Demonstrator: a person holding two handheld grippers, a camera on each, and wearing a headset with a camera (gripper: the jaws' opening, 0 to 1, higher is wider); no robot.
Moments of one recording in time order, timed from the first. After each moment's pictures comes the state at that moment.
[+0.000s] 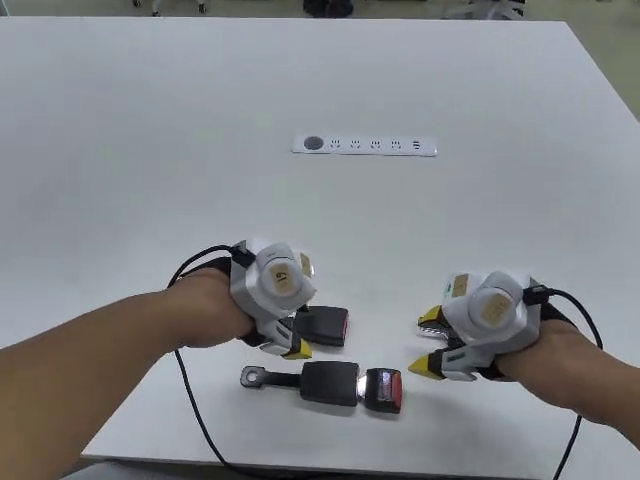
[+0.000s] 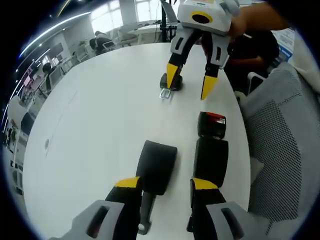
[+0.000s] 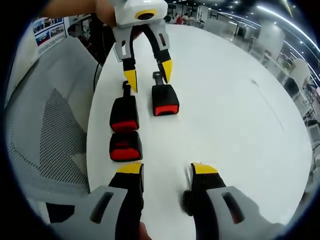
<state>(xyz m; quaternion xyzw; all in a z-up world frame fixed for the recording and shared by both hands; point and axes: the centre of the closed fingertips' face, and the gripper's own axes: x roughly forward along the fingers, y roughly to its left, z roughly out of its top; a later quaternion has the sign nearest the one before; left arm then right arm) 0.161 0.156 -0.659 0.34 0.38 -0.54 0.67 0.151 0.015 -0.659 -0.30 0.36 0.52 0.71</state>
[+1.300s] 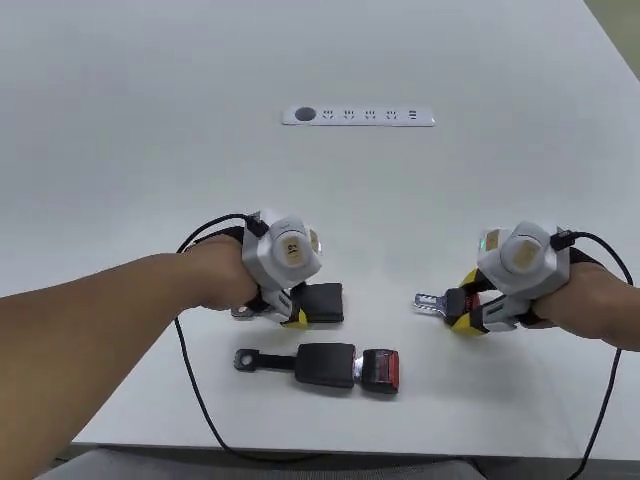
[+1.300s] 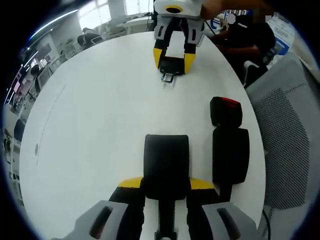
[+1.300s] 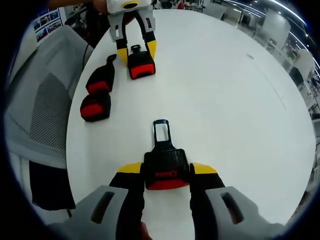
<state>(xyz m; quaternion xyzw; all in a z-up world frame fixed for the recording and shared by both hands) 0.181 0.153 -0.694 0.36 0.40 -0.56 0.63 0.184 -0.044 -0.693 -0.32 0.41 0.52 0.68</state>
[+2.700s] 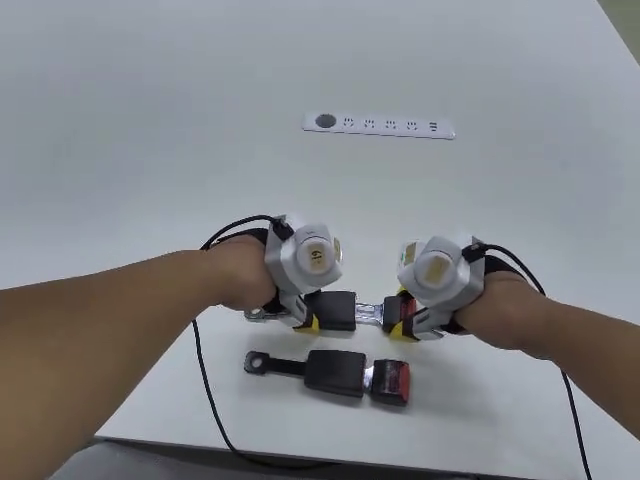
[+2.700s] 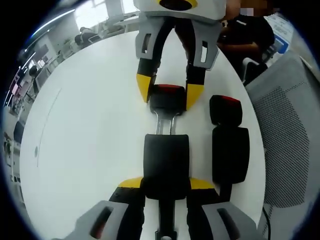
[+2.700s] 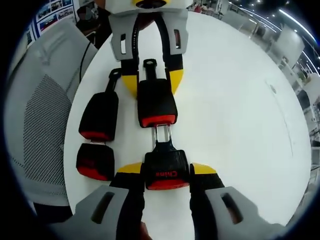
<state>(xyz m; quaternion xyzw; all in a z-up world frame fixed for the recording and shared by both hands) 0.179 0.154 -0.695 0.37 0.41 -0.56 0.61 0.182 0.064 -0.693 -0.37 0.37 0.55 0.65</state>
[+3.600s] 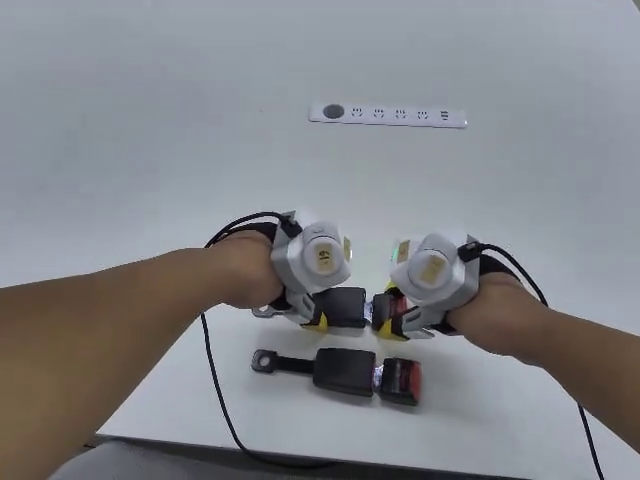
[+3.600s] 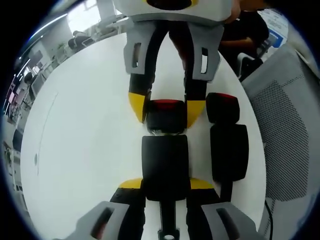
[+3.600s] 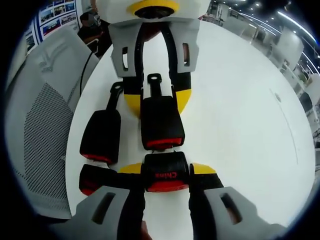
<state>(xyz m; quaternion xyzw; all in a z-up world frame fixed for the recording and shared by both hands) 0.178 0.152 -0.694 0.39 0.40 -0.57 0.60 0.180 0.094 -0.693 -0.34 0.36 0.57 0.65</state>
